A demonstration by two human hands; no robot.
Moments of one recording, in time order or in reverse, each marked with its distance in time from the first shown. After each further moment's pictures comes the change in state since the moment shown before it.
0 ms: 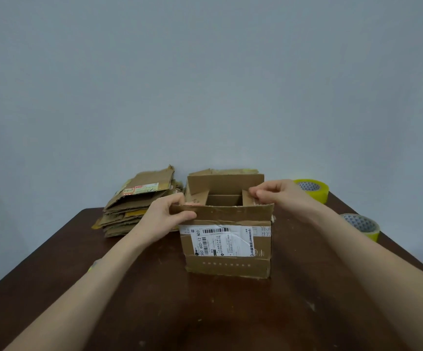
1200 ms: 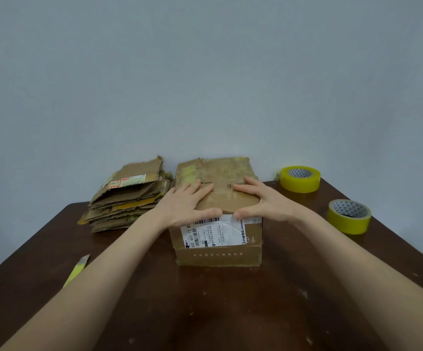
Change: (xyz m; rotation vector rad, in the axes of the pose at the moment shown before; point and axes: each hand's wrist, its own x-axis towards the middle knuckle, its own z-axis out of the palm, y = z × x) left_hand 0.042 0.022 0.044 0.757 -0.415 -0.012; right_hand 0.001 0.026 0.017 -0.311 -0.135 -0.040
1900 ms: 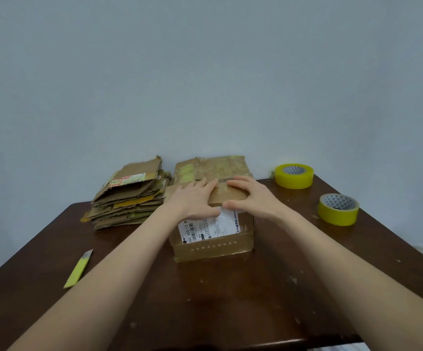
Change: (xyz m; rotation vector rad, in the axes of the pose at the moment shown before) left_hand -0.004 0.042 -0.011 0.090 -0.007 -0.028; right_hand -0.006 -0.008 0.018 -0.049 0.199 -0.047
